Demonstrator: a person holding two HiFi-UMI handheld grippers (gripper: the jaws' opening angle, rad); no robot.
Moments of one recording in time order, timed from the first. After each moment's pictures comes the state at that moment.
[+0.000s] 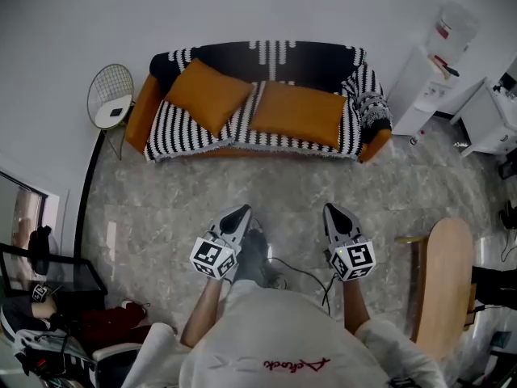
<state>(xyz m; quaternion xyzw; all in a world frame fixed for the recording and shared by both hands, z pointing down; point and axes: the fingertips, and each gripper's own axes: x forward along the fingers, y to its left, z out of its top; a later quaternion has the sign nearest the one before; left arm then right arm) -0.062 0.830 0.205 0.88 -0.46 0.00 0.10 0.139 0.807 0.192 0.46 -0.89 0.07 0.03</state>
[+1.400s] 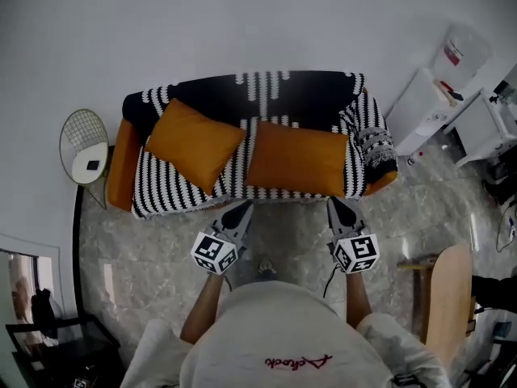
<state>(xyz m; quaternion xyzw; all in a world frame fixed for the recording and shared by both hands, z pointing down) -0.140 0.481 0.193 0.91 -0.39 -0.01 0.10 0.065 0.476 0.172 0.52 -0.85 0.05 0.06</state>
